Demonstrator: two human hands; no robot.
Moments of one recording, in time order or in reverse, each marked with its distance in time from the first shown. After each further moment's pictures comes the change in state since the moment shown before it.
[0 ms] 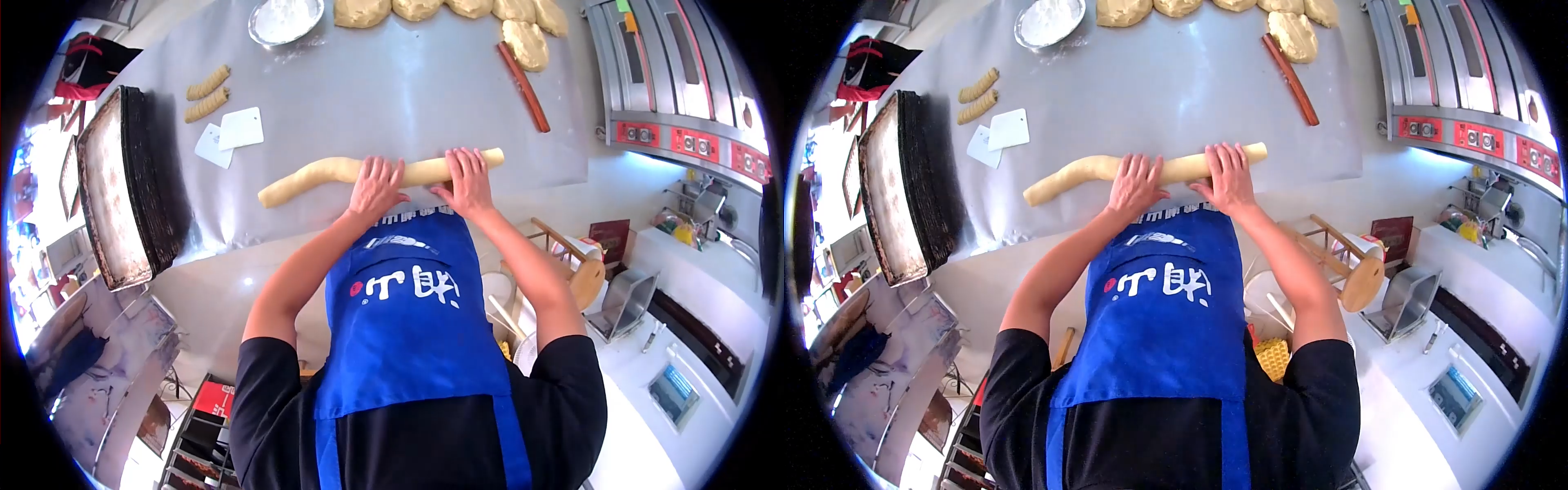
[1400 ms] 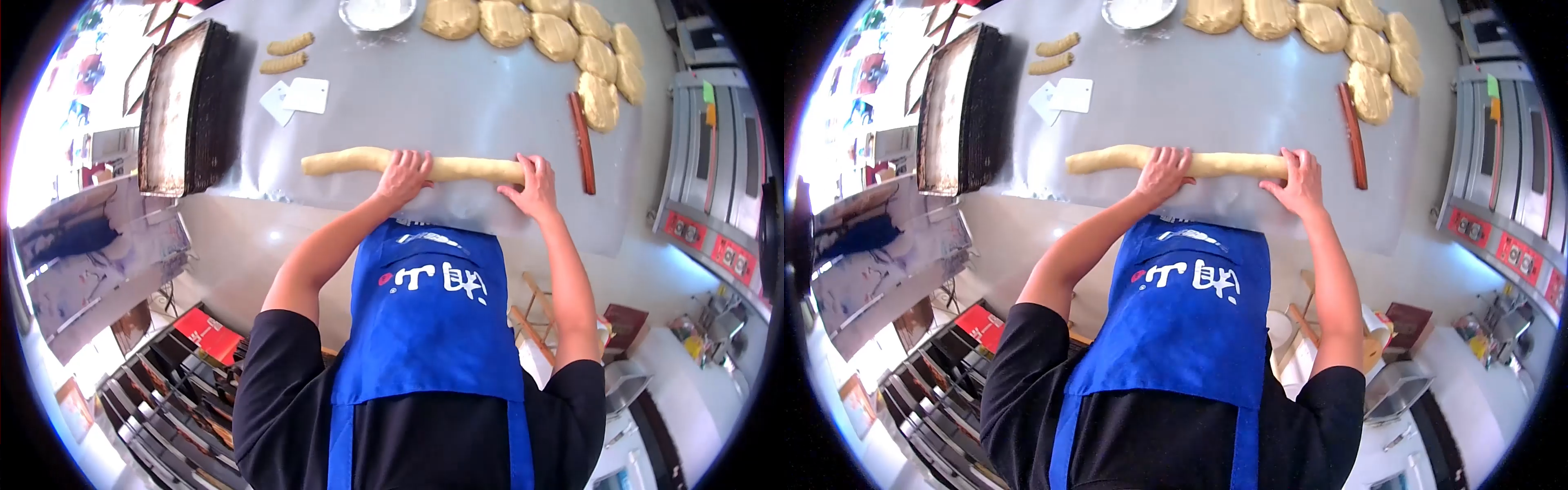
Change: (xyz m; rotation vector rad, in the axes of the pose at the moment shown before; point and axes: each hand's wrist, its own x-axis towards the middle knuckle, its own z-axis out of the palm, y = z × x) left_hand 0.019 -0.012 0.002 0.244 -0.043 -0.236; right_hand 0.063 0.110 -0.027 0.165 -0.211 0.011
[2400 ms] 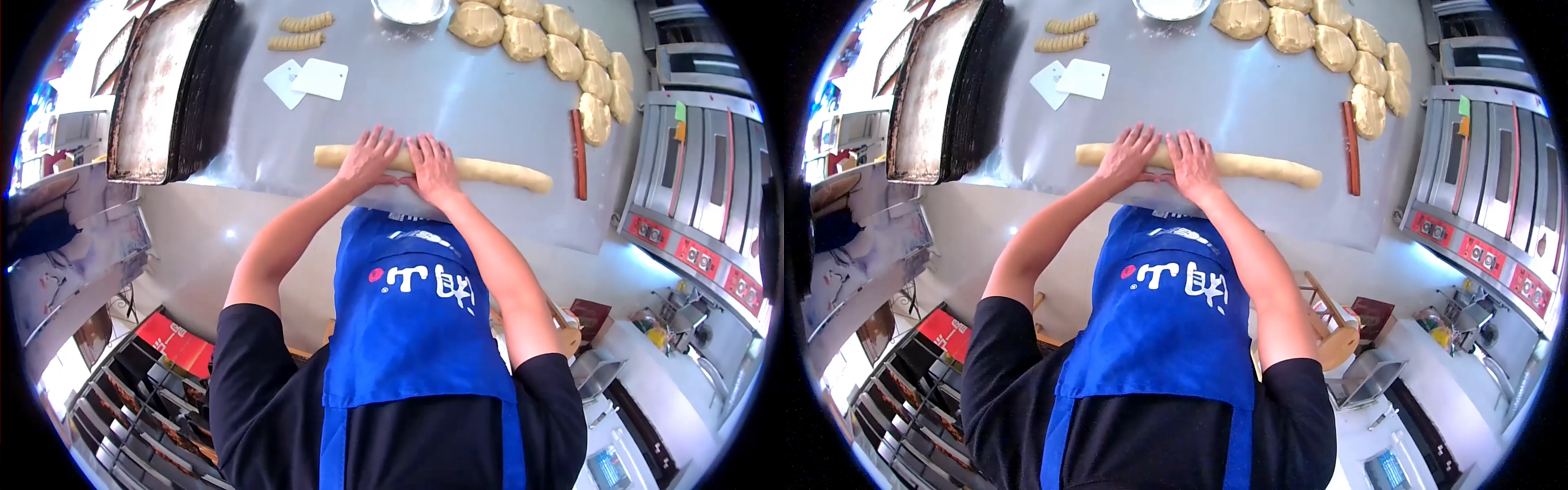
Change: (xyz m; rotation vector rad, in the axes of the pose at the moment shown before) left_hand -0.066 -0.123 -0.013 -0.175 -0.061 0.021; right_hand 0.081 -0.225 0.128 -0.066 0.073 -0.332
